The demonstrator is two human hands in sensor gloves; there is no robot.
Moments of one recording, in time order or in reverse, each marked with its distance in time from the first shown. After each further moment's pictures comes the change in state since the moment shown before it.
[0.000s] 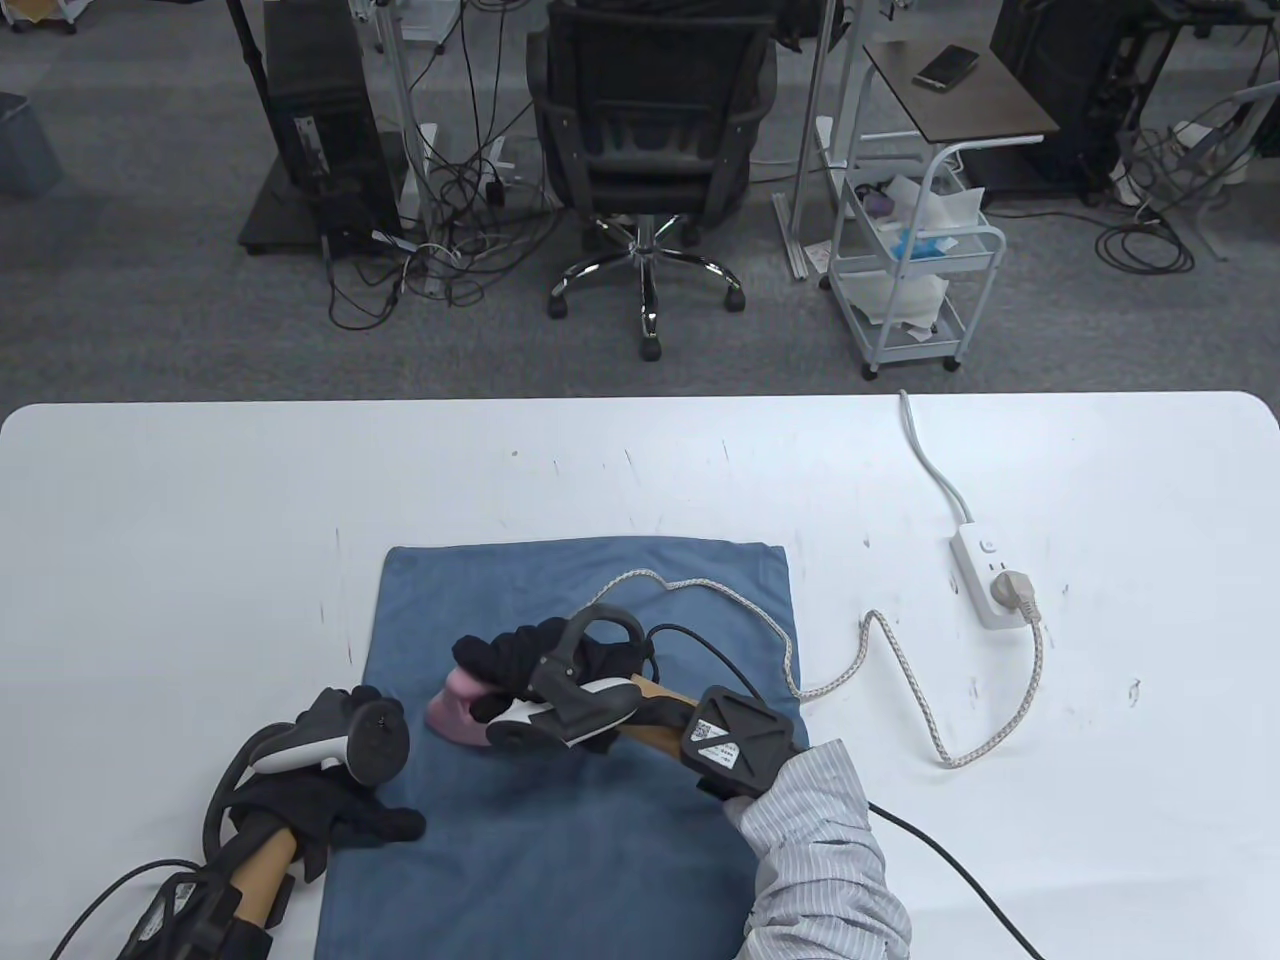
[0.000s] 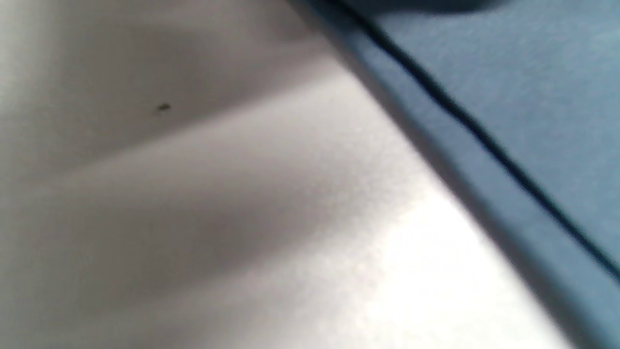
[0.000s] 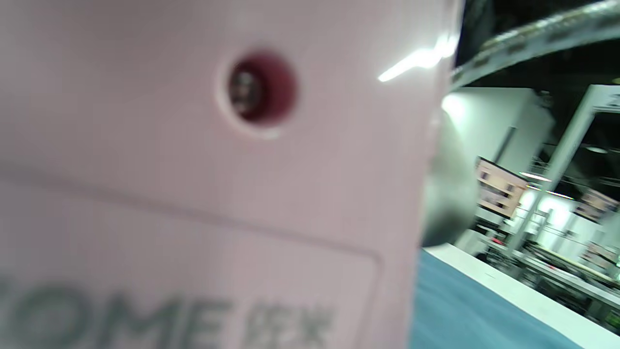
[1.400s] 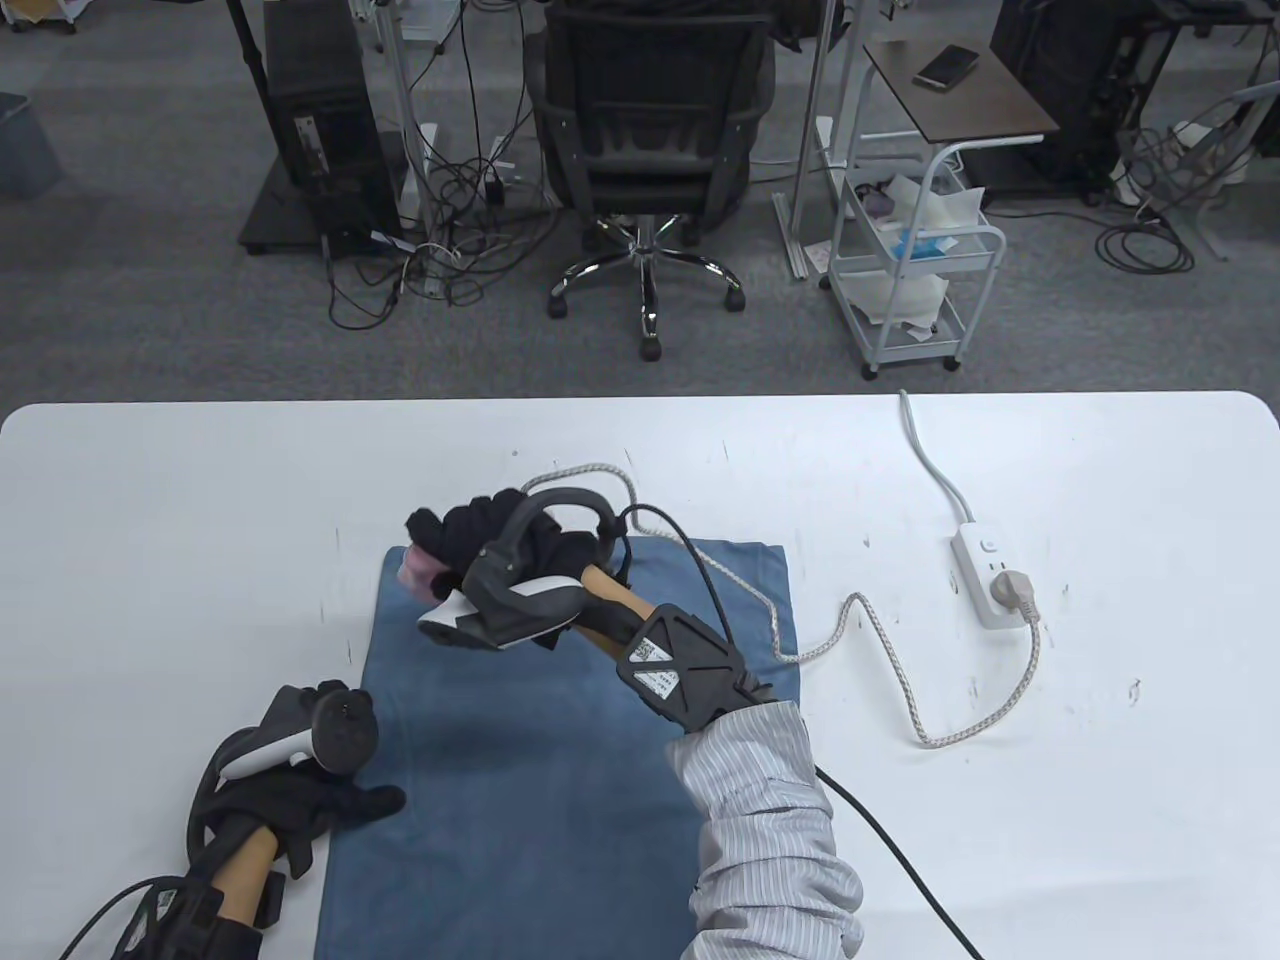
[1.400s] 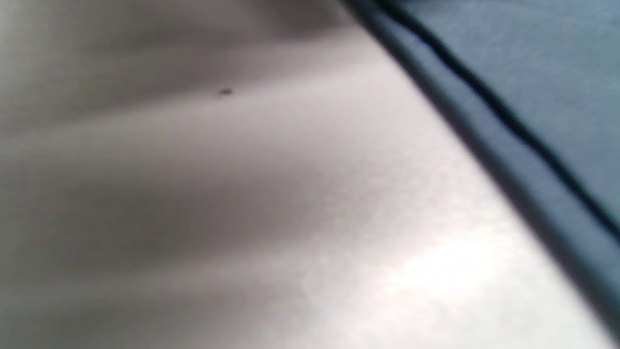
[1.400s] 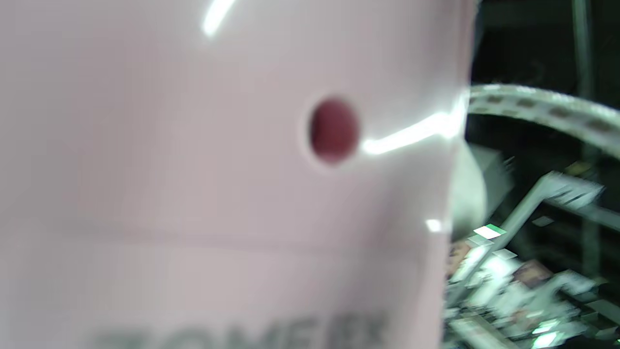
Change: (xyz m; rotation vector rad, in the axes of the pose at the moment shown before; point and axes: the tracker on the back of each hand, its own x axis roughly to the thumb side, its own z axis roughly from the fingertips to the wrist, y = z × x) left_hand -0.026 -0.004 0.005 0.076 0.061 0.137; right_hand -0.020 -0.071 -0.066 -0.038 -0.060 0.163
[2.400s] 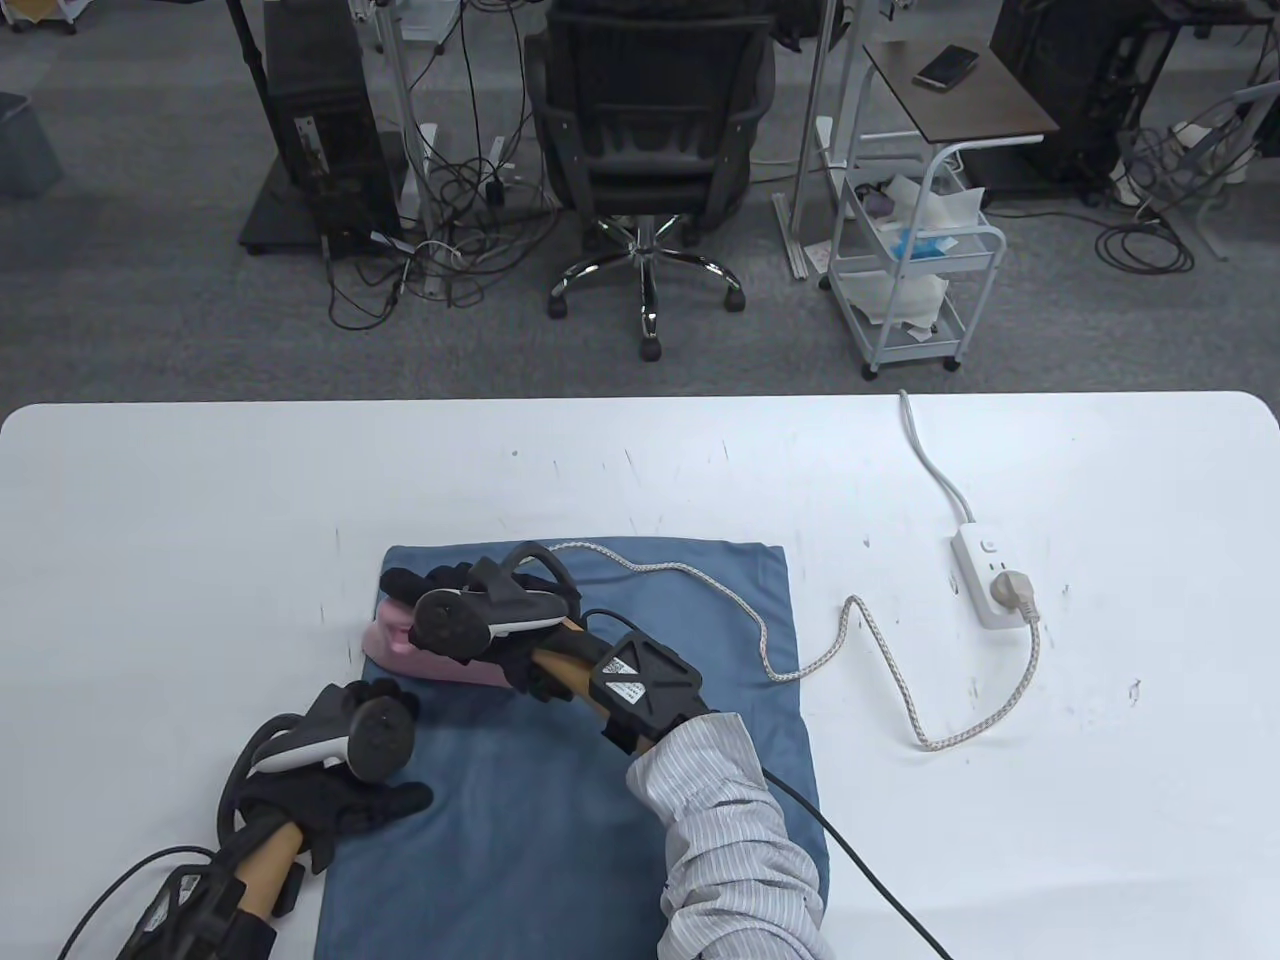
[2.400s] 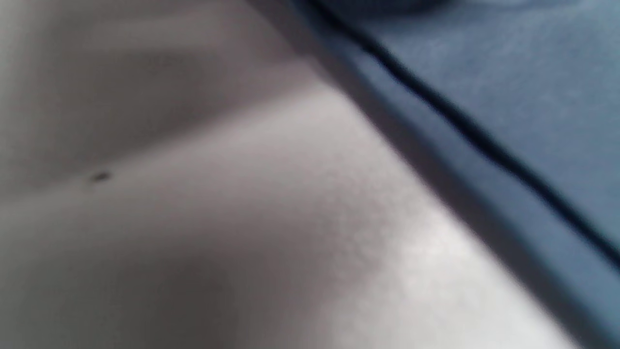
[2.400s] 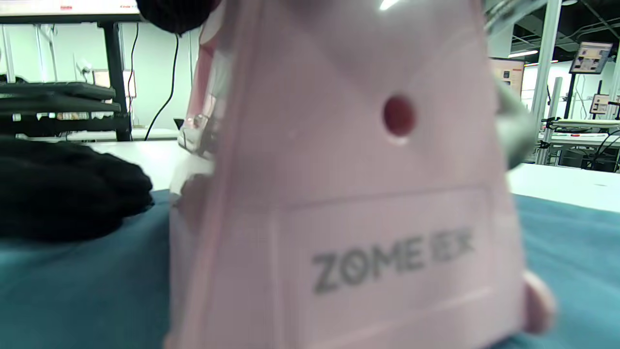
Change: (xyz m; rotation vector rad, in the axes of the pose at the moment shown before) left_hand 0.030 0.006 -0.008 0.026 -0.105 -0.145; right_hand 0.013 0.089 -0.014 0.124 0.173 -0.556
